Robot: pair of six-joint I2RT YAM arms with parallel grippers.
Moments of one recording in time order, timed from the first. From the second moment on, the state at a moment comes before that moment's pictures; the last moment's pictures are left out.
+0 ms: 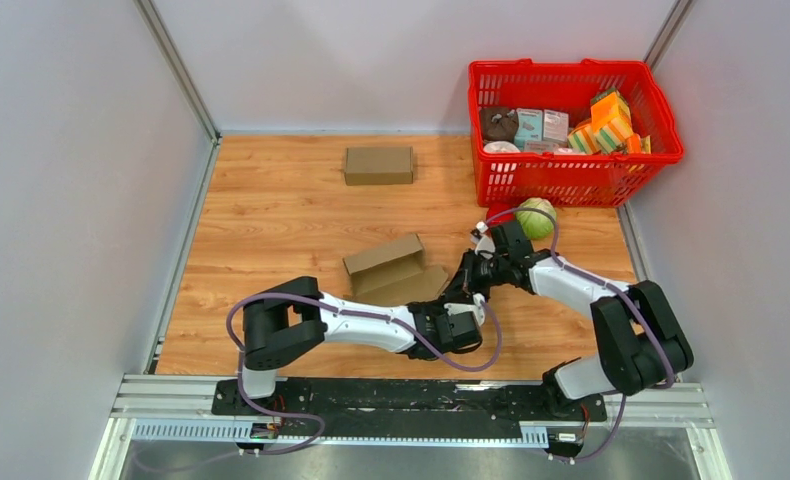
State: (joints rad) left arm -1.37 1.89 1.18 -0.50 -0.75 0.06; right arm 0.39 1.45 0.68 -0.24 -0.72 0.77
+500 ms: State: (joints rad) left arm -1.06 1.46 1.24 -0.78 -0.48 -0.37; right arm 0.12 1.11 0.96 -0.47 -0.65 0.52
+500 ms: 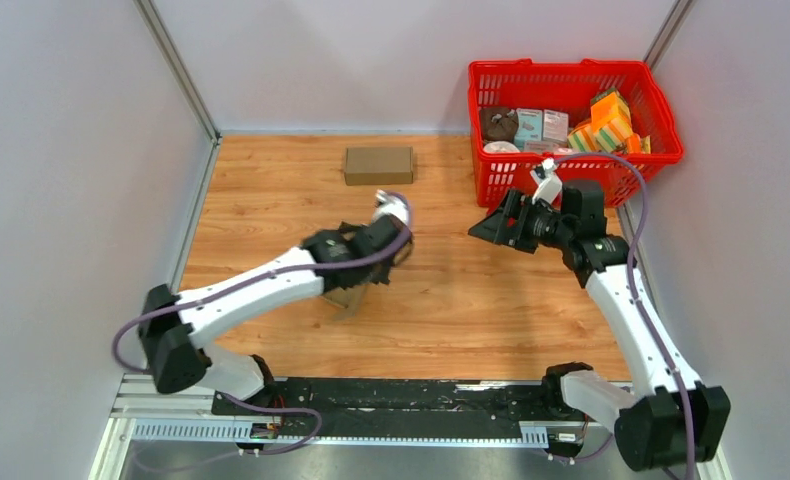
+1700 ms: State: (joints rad) left arm -0.55 1.37 1.32 -1.11 -0.13 -1.67; right arm 1.08 1.19 0.65 0.22 0.34 0.12
